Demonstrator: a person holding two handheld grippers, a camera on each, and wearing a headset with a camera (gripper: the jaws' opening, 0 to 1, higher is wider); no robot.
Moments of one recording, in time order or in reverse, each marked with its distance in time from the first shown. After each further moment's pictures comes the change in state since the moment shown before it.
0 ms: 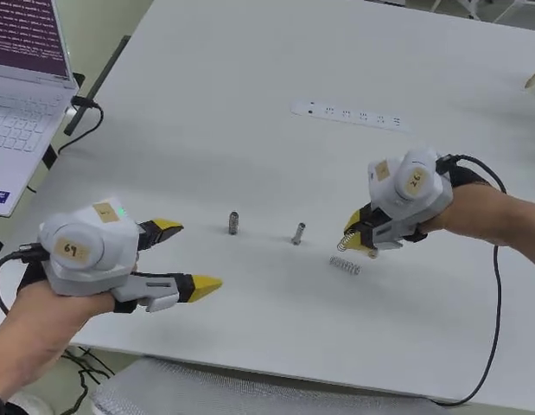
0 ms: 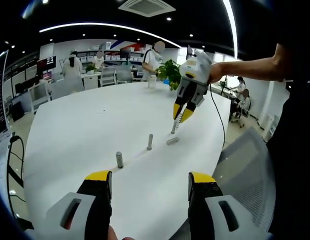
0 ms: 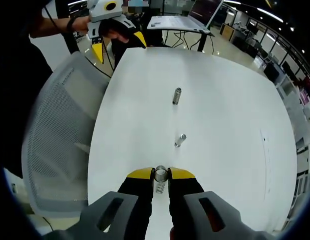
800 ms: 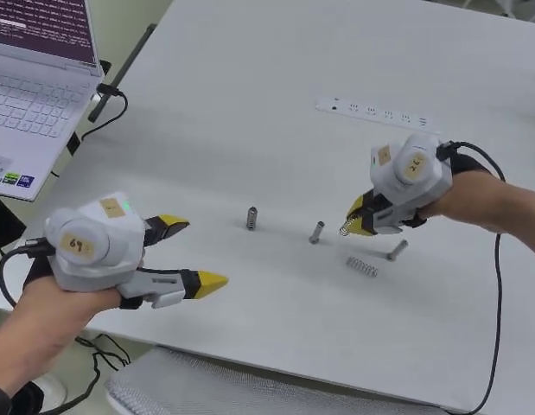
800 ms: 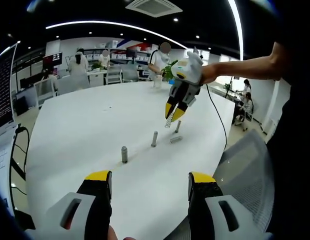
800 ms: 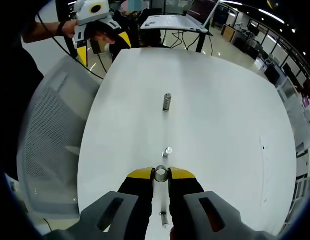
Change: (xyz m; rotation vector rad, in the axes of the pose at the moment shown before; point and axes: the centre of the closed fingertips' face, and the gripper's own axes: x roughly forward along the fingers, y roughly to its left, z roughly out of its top) left arm -0.011 0.007 -0.006 -0.041 0.001 0.034; right arm 0.017 -0.028 0.019 -0.015 -0.004 0.001
